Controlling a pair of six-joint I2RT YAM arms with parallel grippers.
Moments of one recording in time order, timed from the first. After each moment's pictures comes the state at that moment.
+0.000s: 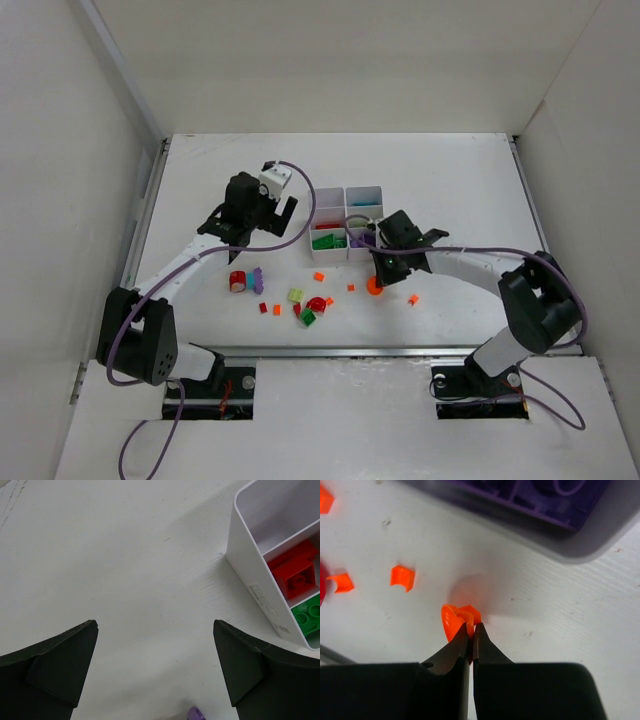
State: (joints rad) left arm -0.37 1.36 0.91 -0.09 -0.04 0.24; right arm 0.60 1.57 0.90 -0.44 -0.14 0.27
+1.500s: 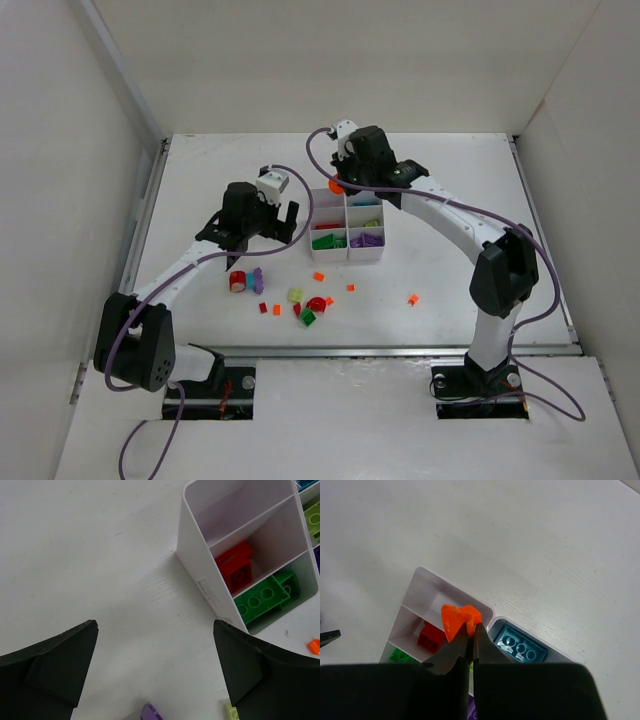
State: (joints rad) left arm -0.36 1.33 0.84 -0.06 0.13 0.06; right arm 0.61 1.86 1.70 -0.43 0.02 -0.03
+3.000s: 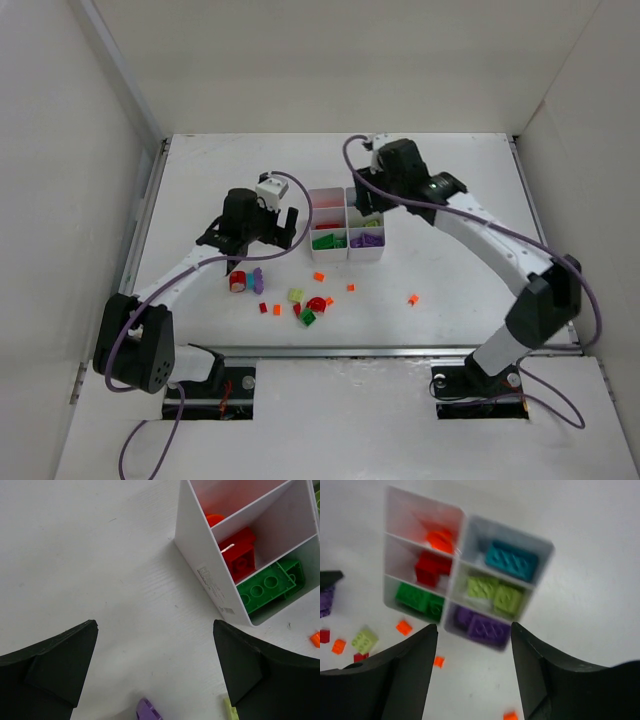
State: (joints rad) left arm -0.36 1.32 0.79 -0.04 0.13 0.05; right arm 0.59 1.63 1.52 -0.59 0.06 0.13
